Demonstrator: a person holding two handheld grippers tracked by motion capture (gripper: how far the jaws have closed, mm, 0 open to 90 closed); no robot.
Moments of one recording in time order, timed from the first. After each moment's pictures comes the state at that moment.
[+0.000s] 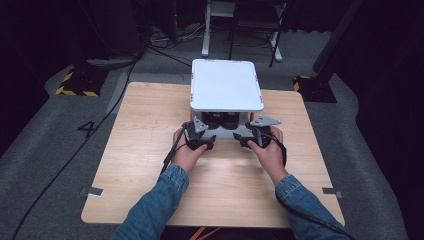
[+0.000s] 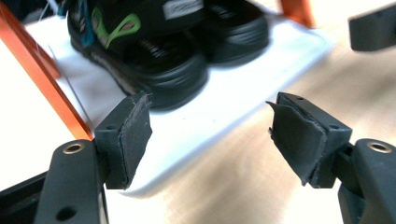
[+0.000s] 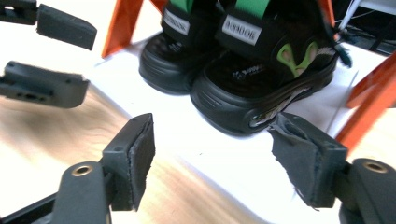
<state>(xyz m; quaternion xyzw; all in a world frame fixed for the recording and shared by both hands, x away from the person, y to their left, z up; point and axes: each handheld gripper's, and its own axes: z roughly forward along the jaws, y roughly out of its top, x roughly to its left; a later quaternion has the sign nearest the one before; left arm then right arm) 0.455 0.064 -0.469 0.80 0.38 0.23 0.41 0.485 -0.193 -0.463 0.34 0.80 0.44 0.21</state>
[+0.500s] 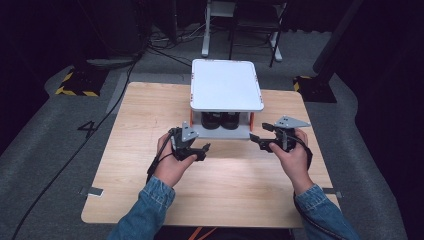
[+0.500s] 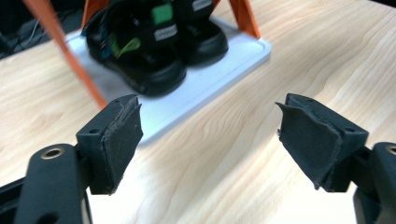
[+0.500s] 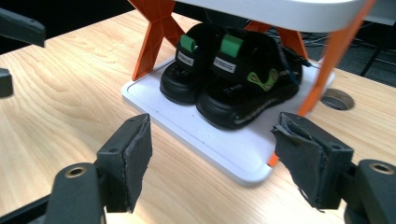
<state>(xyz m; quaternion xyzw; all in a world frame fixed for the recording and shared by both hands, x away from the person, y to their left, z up) 0.395 0.100 -0.418 0.81 0.37 0.21 0.41 0.444 -0.244 -0.413 0.34 0.79 0.48 0.20</state>
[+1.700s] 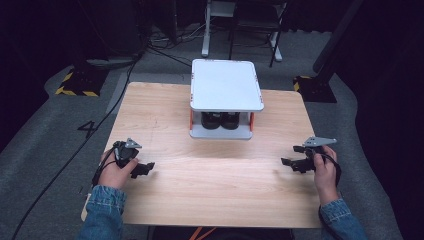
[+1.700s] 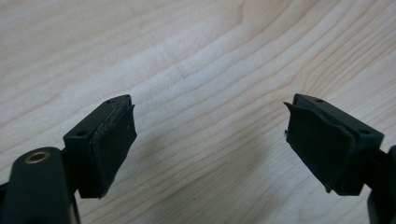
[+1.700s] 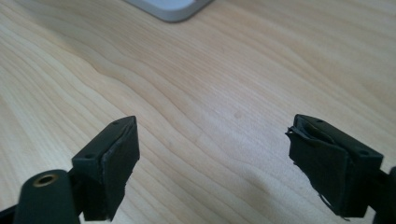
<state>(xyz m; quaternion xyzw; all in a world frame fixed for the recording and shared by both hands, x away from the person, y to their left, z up) 0.387 0.254 -0.483 0.83 0.47 0.12 0.28 0.431 -0.358 -0.478 0.38 0.83 0.38 0.15</state>
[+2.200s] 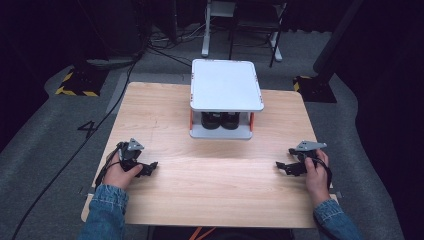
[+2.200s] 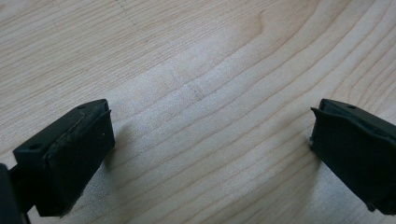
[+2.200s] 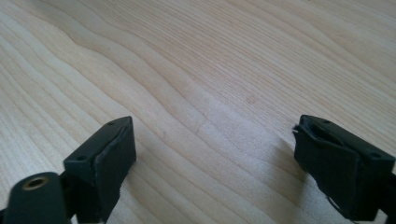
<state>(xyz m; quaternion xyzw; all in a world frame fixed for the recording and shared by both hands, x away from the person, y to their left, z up) 0.400 0.254 -0.506 0.82 0.44 0.16 0.32 0.433 -0.346 -0.504 0.37 0.84 0.36 0.16</state>
